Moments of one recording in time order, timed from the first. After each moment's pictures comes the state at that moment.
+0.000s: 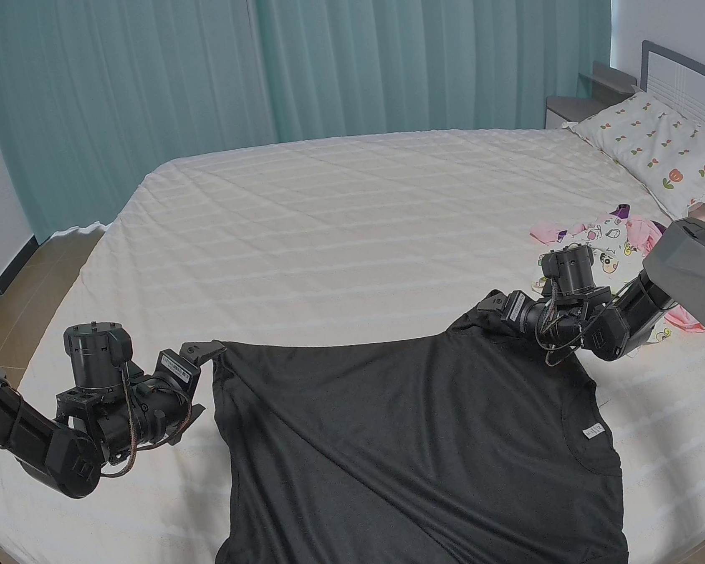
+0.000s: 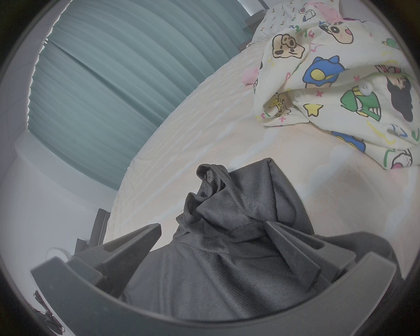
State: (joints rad) left arm -0.19 1.86 -0.60 -0.81 -0.13 -1.08; right arm 0.22 2.33 -1.22 -0.60 0.09 0.77
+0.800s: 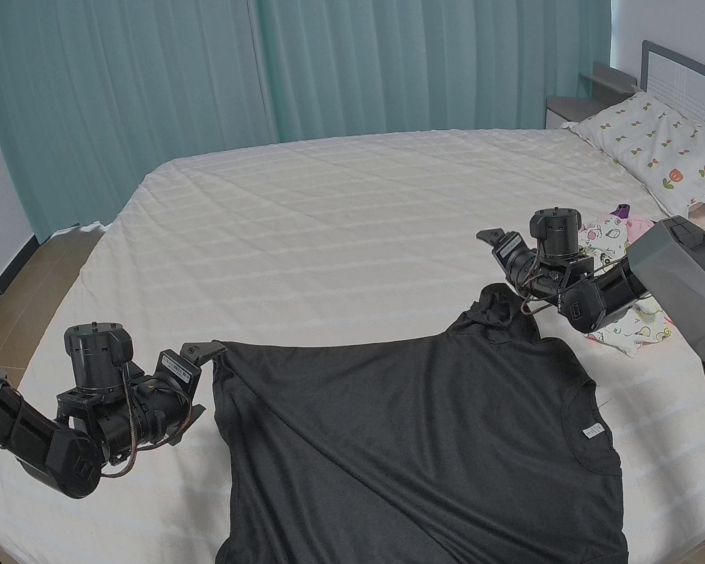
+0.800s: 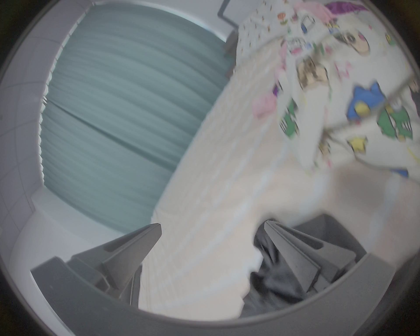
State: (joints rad) left arm -0.19 1.86 -0.60 -0.81 -0.14 -1.08; right arm 0.22 2.44 -1.54 -0.68 -0.05 1.05
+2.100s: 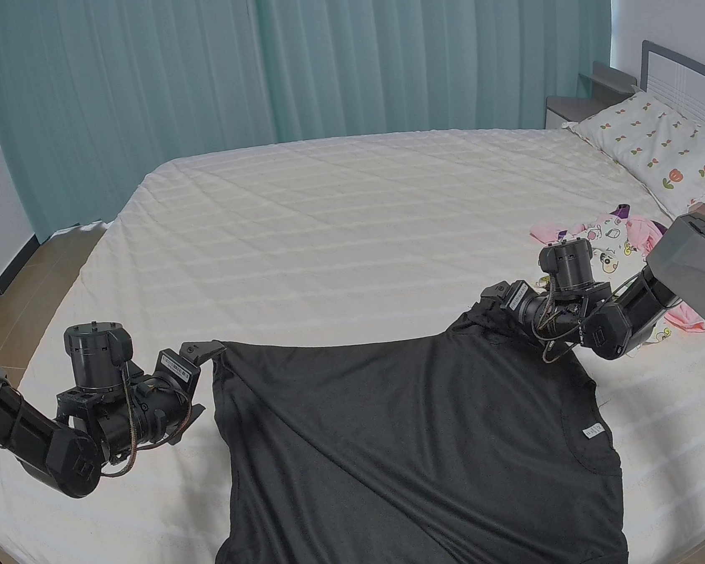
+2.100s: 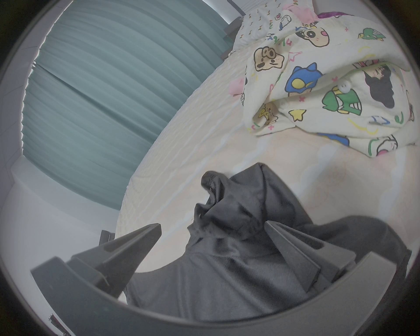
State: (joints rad) left arm -0.19 1.86 -0.61 -0.81 -0.13 -1.09; right arm 0.24 2.29 -1.20 -0.61 -0.01 0.92
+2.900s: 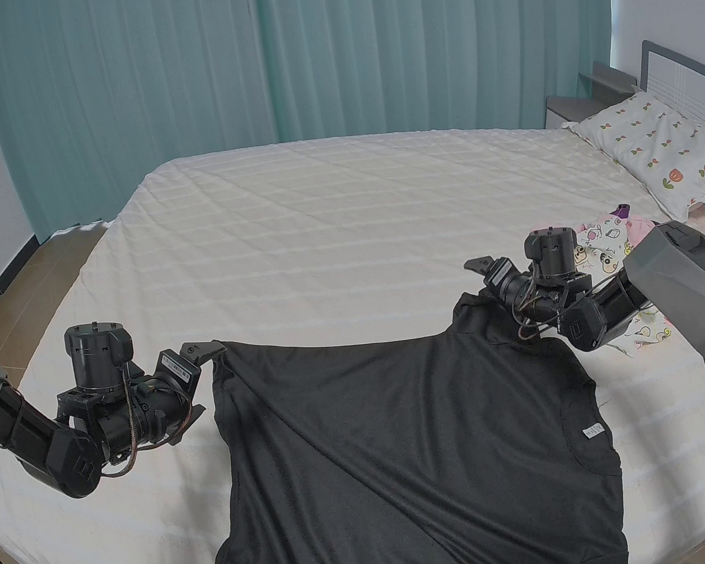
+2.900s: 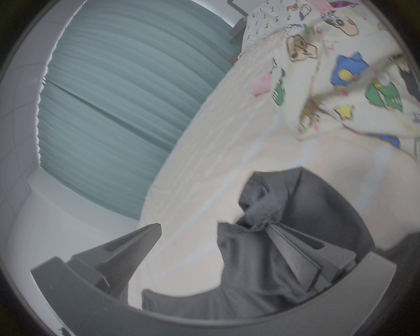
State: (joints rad) left arm -0.19 1.87 -0.61 -0.81 -0.13 -1.09; right arm 0.25 2.41 -1.40 -0.70 0.01 0.98
